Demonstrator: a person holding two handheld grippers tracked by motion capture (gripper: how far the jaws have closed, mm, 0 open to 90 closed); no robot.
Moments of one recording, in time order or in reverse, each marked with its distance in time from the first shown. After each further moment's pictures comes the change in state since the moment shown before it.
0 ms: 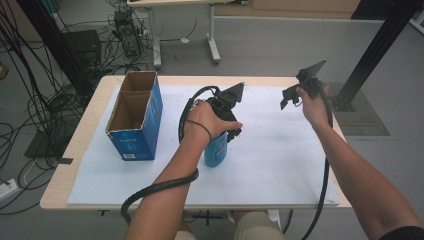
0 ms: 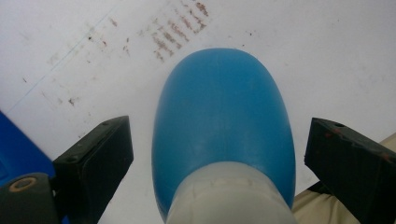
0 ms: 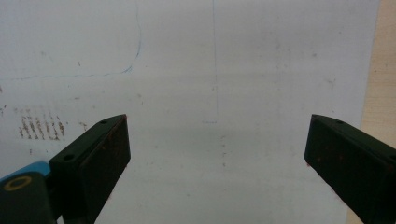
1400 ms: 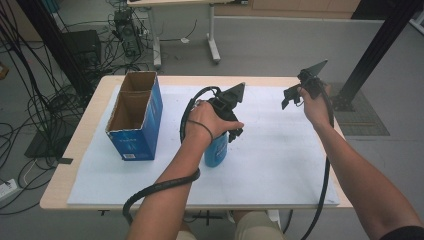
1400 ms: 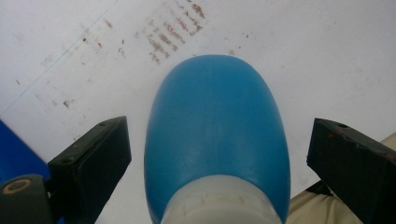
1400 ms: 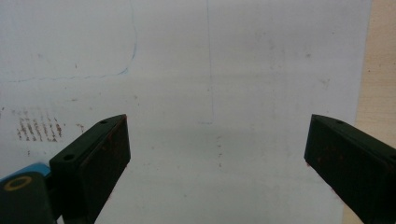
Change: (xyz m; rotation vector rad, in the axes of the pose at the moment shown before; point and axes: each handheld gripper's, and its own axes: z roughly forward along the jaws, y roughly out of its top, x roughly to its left) left arm 0.000 0.003 0.002 0.002 -0.009 -0.004; right arm -0.004 0.000 -0.001 -0.001 -0.001 0.010
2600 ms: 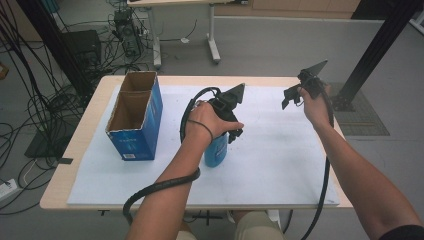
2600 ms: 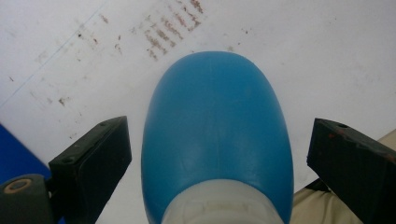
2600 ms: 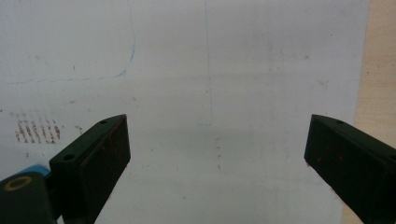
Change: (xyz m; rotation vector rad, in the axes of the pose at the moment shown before) left arm 0.003 0.003 0.003 0.017 -0.013 -0.002; right arm 0.000 0.001 0.001 -0.001 -0.003 0.001
